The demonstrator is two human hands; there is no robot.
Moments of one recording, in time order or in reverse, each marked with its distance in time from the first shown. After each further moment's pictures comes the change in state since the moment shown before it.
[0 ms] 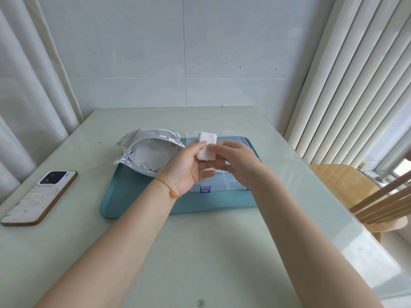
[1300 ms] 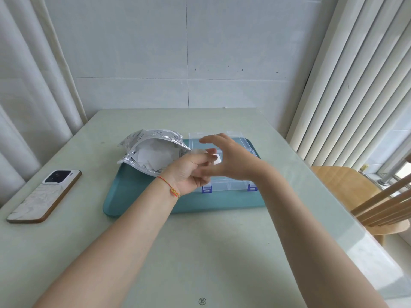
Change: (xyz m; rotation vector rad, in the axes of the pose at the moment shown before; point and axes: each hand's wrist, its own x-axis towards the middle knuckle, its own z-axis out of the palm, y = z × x) left_hand 0.003 -0.005 -0.007 0.012 -0.017 -0.131; right_hand -0.014 -0.026 0.011 -0.875 -0.123 -0.255
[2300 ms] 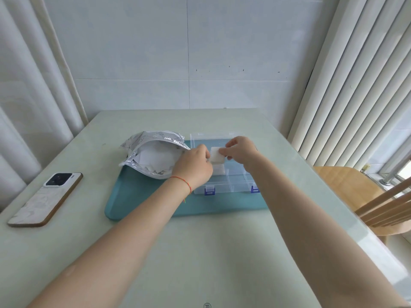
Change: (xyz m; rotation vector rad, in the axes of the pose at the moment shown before) left_hand 0.012 0.003 -0.002 1.385 0.444 0.316; right_hand 0.056 0.056 0.001 0.265 0.244 0.533
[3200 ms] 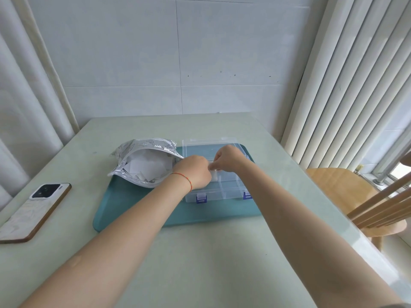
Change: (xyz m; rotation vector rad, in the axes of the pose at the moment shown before) left_hand 0.029 0.013 0.011 0.361 -0.259 0.048; right_hand 0.017 0.001 0.008 -0.478 -0.135 -0.047
